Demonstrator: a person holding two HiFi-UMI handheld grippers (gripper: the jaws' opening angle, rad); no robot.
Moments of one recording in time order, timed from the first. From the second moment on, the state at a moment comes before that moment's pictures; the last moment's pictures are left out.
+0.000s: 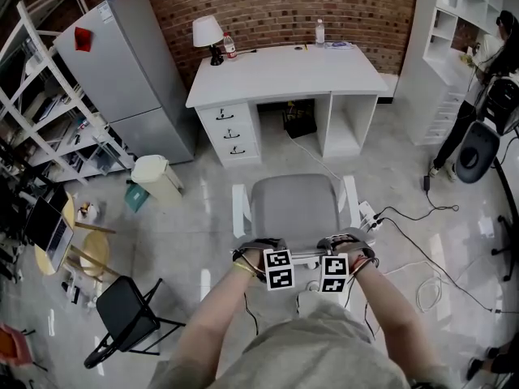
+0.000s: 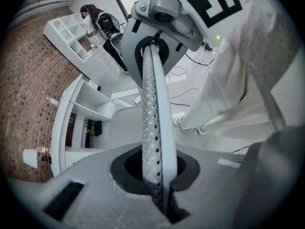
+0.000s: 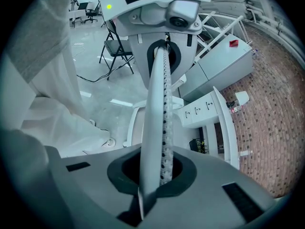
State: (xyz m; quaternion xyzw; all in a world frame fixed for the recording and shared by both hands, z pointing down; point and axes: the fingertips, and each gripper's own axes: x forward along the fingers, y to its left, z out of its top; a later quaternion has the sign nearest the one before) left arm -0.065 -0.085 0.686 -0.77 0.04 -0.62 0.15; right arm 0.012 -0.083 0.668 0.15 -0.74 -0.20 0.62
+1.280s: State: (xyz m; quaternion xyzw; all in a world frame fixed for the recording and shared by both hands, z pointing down) left arm -0.051 -0.167 0.688 -0.77 0.05 -0.62 0.15; right arm 0.027 -0.165 0.670 0.13 -0.75 -0.20 0.62
